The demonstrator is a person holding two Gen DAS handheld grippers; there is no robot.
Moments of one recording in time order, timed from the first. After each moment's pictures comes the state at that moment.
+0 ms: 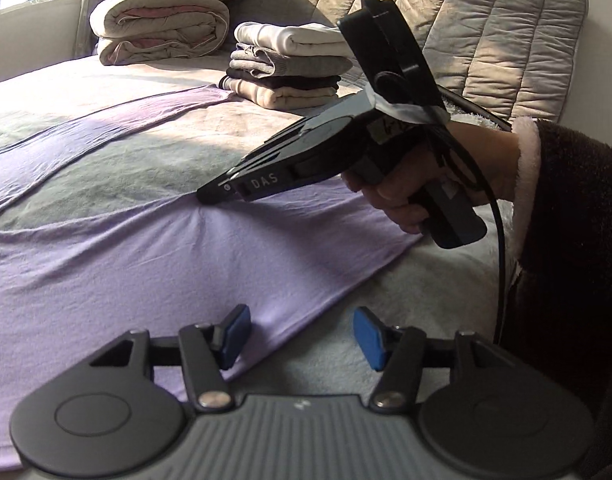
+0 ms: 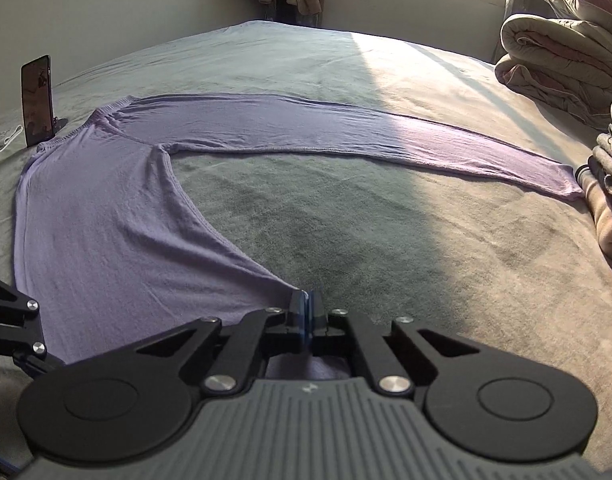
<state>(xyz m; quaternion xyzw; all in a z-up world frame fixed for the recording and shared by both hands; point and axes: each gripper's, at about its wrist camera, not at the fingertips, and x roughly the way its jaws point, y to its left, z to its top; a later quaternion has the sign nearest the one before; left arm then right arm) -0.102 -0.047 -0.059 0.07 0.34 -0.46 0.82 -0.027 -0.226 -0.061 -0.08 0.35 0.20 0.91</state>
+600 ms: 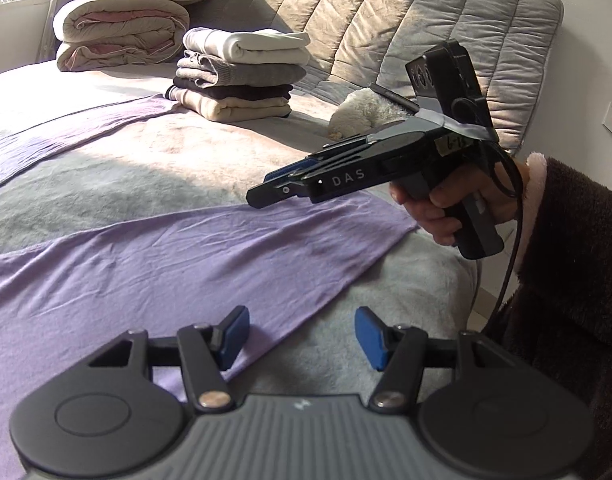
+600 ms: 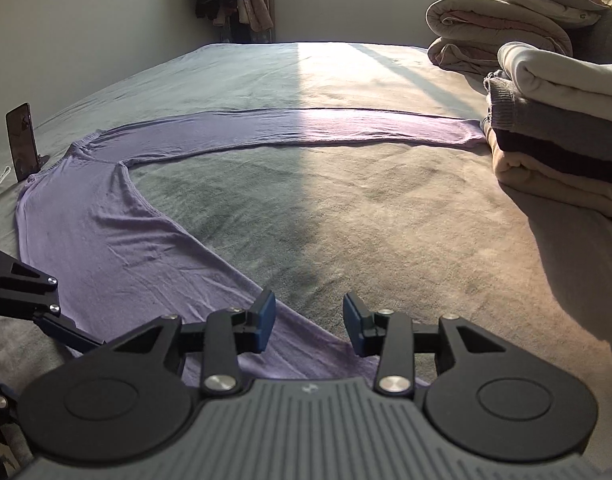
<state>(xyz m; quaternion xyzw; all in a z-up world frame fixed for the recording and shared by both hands) -0.105 -0.099 -0.058 0.05 0.33 -0.52 0.79 -0.080 -0.335 -0.051 -0.02 0.35 0.16 0.92</state>
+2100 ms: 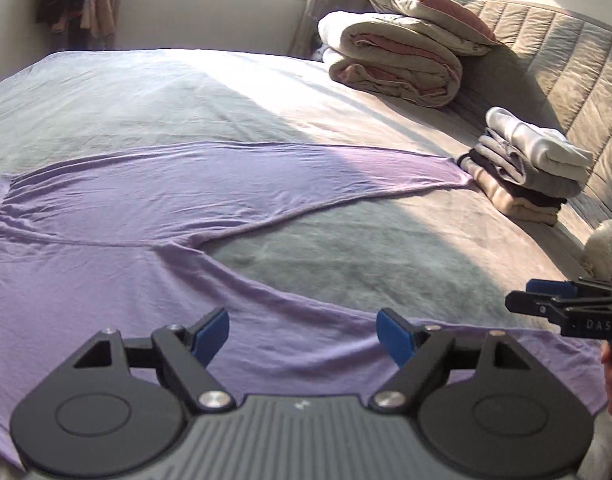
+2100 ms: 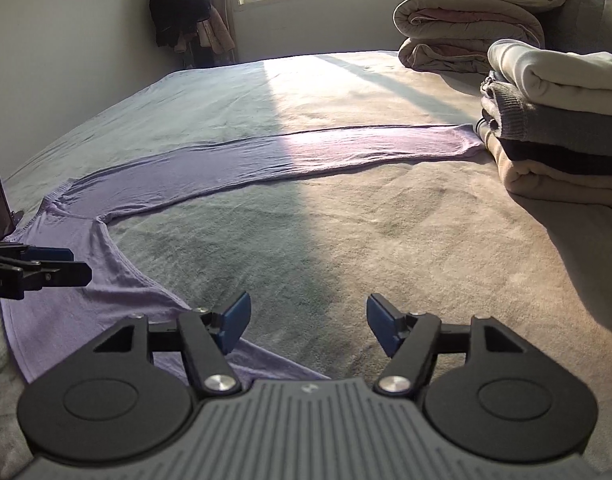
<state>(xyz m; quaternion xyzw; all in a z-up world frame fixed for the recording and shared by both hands) 0.009 0.024 -0.033 -0.05 0.36 -0.13 0.92 -0.036 -0.285 -0.043 0.04 0.33 0.12 0.93</state>
